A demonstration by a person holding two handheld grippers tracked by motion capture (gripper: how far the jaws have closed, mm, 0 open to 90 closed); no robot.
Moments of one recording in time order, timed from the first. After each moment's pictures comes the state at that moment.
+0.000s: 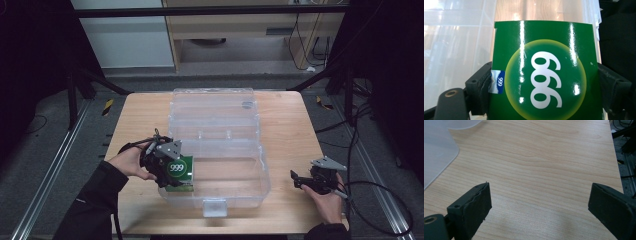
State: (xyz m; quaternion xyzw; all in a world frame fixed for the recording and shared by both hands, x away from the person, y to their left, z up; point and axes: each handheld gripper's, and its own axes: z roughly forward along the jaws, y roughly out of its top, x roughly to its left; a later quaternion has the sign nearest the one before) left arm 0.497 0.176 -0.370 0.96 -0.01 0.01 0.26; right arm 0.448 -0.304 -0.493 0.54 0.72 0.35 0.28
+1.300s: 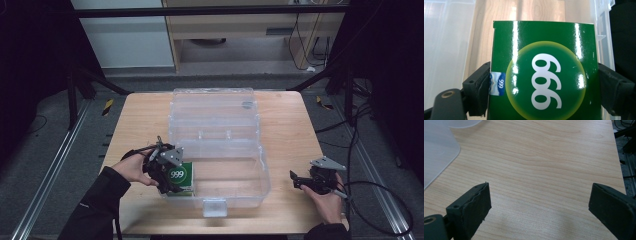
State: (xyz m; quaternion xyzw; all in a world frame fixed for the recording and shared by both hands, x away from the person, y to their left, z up) left arm 0.494 0.176 -0.394 0.97 0.01 0.00 0.25; right arm 0.448 -0.303 -0.493 0.54 0.72 0.34 0.28
